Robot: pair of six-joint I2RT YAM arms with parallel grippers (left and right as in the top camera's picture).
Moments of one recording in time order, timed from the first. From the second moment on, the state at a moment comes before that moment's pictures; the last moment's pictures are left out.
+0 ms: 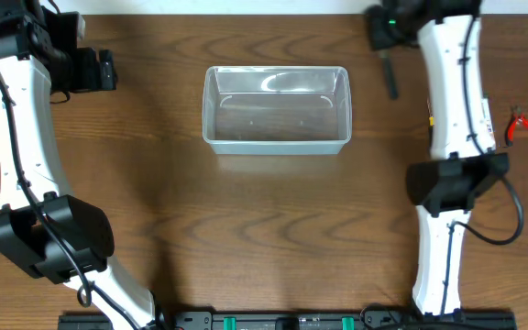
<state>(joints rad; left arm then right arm) 0.28 1.94 2.04 -1.27 0.12 0.17 0.20 2.38 2.76 -1.42 -0.06 -0.15</state>
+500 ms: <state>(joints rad) 0.28 1.94 2.04 -1.27 0.12 0.17 0.56 2.38 2.79 -1.47 -0.10 -0.35</state>
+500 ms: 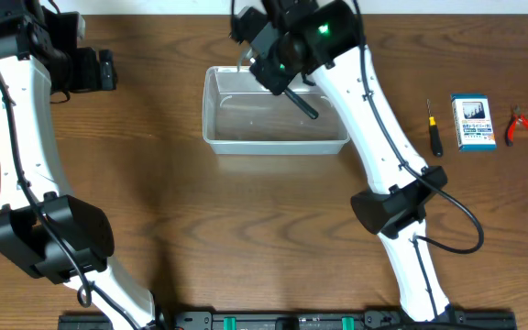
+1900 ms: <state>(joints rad) 0.28 1.94 2.04 -1.27 0.12 0.17 0.50 2.38 2.32 -1.28 -0.17 -0.54</state>
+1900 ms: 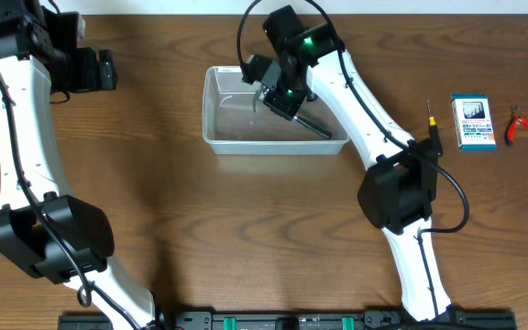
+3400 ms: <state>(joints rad) 0.28 1.94 2.04 -1.27 0.12 0.17 0.48 2.48 2.51 -1.28 -0.18 -0.33</state>
